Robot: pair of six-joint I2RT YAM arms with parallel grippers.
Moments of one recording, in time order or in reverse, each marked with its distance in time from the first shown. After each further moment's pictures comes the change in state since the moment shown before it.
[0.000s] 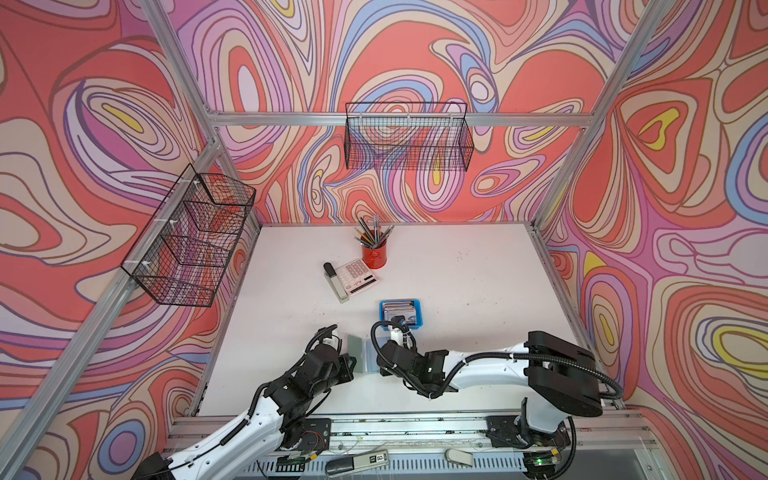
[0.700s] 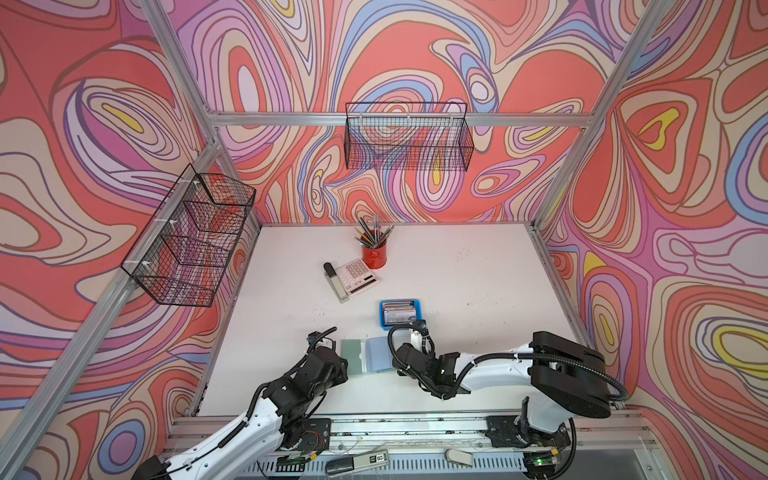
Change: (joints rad) left arm 0.005 -0.020 0.003 -0.137 -0.142 -0.051; right arm -0.042 -0.030 -0.146 0.034 0.008 0.093
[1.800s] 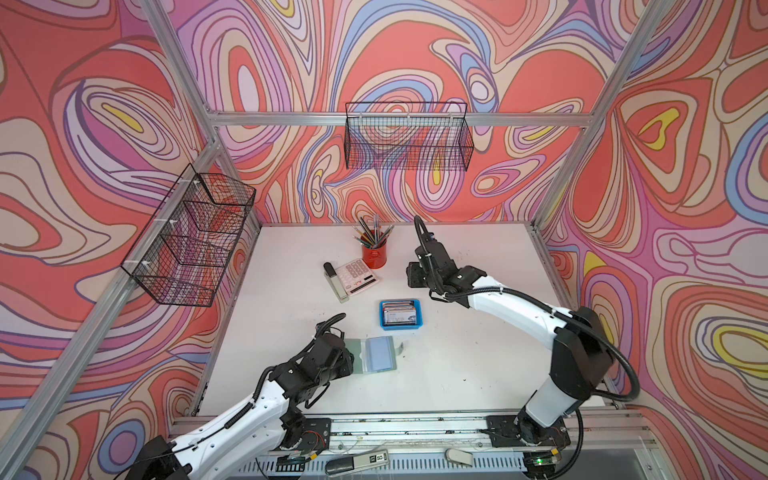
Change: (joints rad) left arm 0.000 0.174 0.210 -0.120 0.031 0.084; right arm -0.541 0.091 0.631 -0.370 -0.300 -0.586
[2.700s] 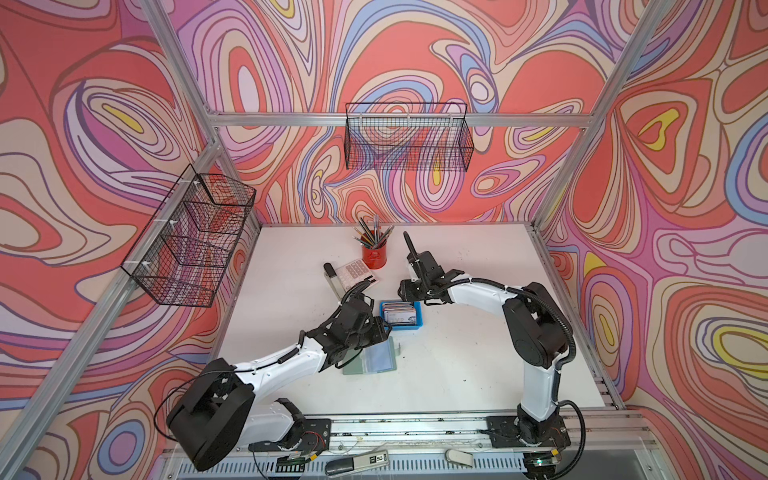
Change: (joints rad) left arm -0.002 0.532 0.237 0.488 0.254 -0.065; right arm -0.055 0.219 -0.031 0.106 -0.286 -0.060
